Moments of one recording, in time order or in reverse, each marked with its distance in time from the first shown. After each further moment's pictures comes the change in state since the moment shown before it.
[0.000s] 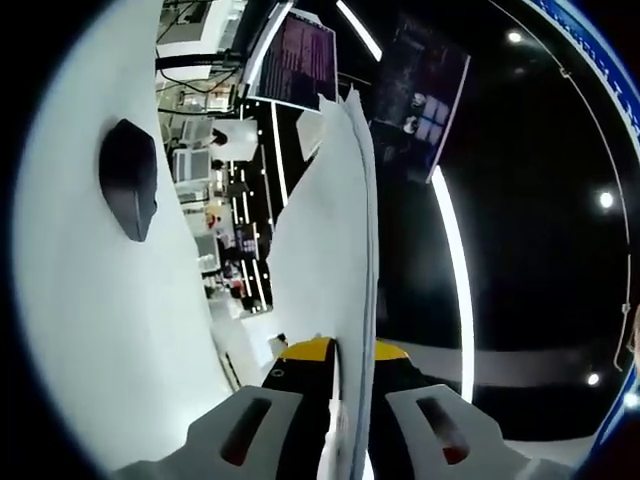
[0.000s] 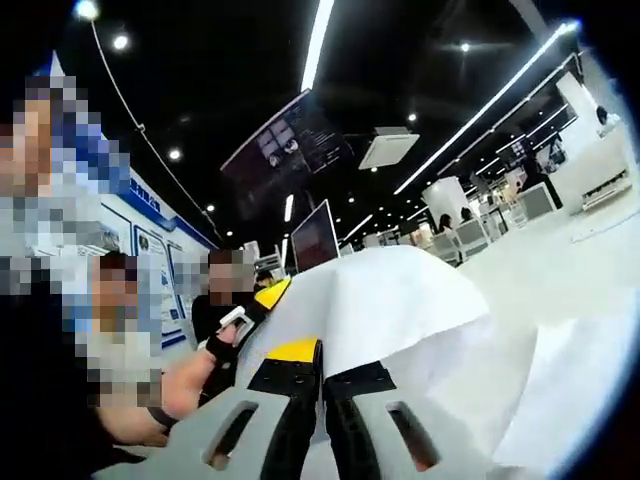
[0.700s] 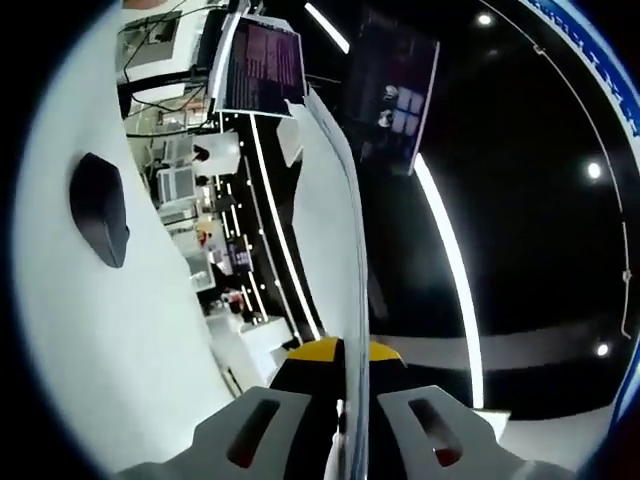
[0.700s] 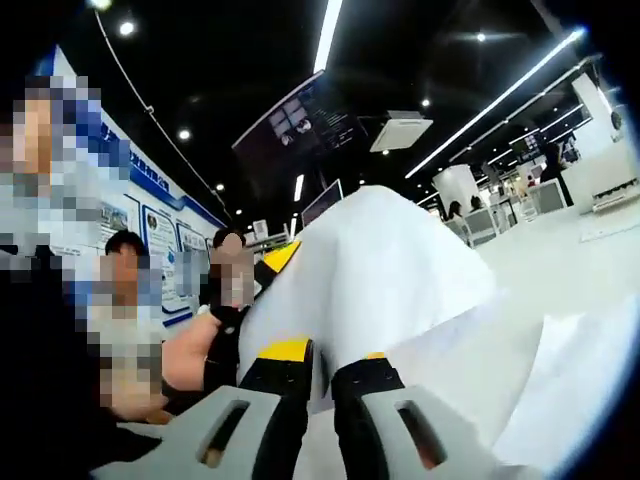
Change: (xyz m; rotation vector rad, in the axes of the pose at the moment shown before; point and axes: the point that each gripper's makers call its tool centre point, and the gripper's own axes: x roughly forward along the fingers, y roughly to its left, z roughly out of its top) left arm 0.009 -0.026 0.001 0.113 -0.014 -0.042; right arm -0.007 0.010 -0.020 -0.046 0.116 0.036
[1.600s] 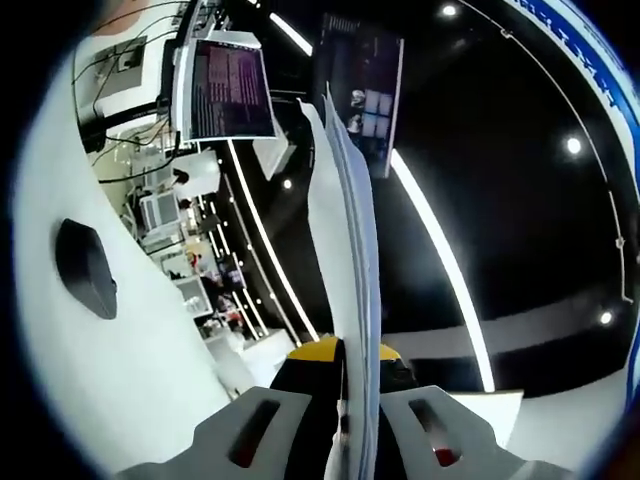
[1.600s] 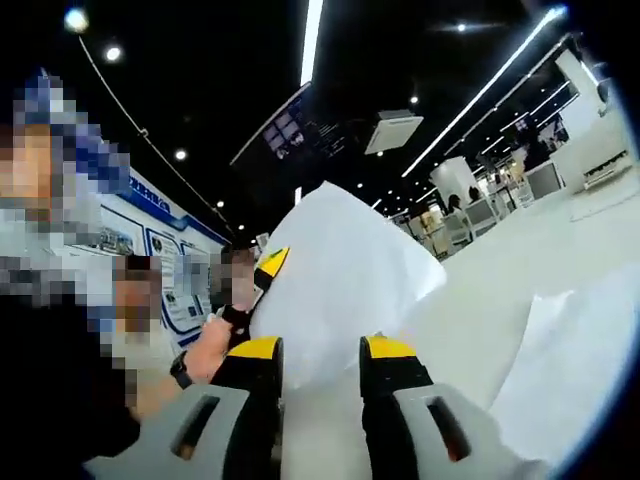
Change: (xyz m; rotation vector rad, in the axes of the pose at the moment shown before) left arm -0.003 -0.016 0.016 0.133 -0.004 -0.043; right arm -0.032 0.002 0.012 0.112 -0.068 0.019
